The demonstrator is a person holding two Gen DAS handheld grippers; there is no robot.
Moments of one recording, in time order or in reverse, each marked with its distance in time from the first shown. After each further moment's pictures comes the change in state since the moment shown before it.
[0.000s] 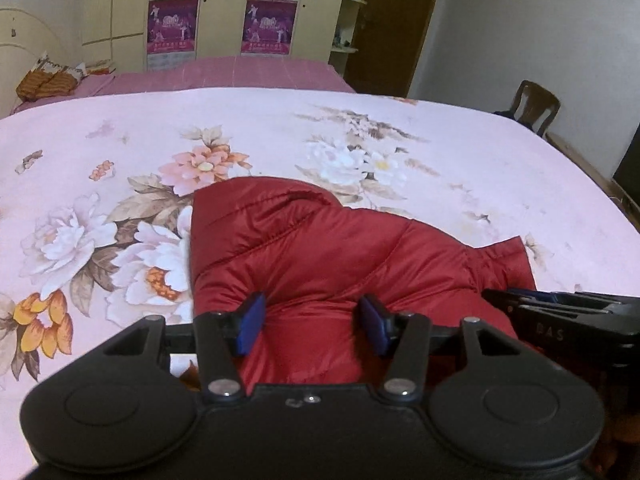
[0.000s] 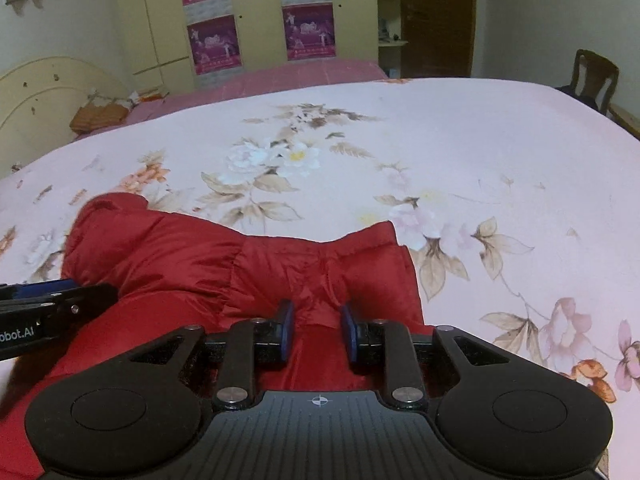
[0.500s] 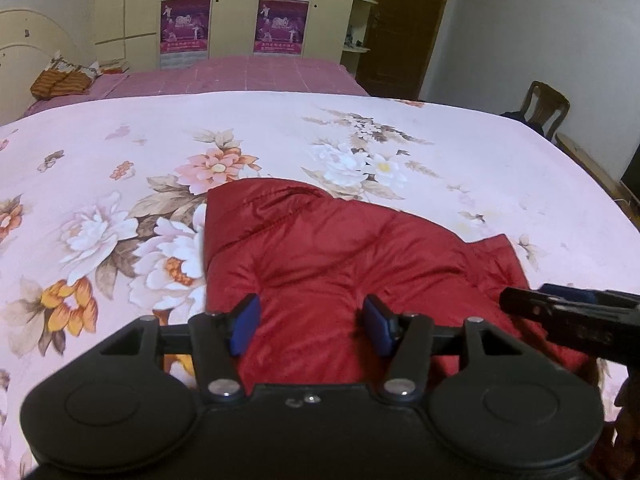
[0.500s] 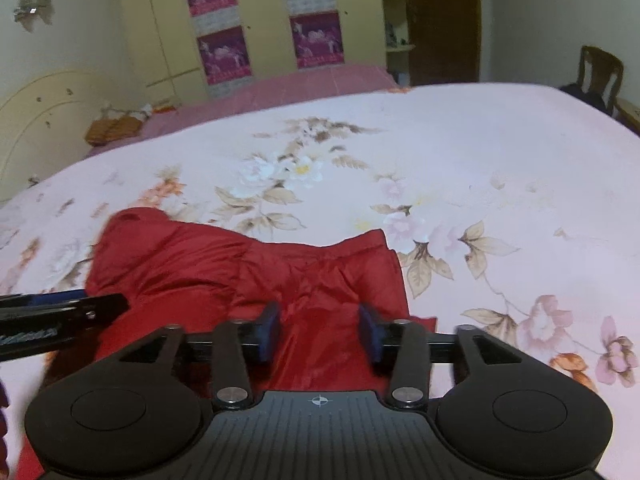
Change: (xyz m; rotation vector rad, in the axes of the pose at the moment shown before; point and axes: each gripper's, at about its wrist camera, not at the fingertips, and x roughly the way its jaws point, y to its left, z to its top) left arm -0.034 -0.010 -0.003 -0.015 0.002 0.038; right arm -0.056 -0.014 0.000 0.011 -0.035 0.078
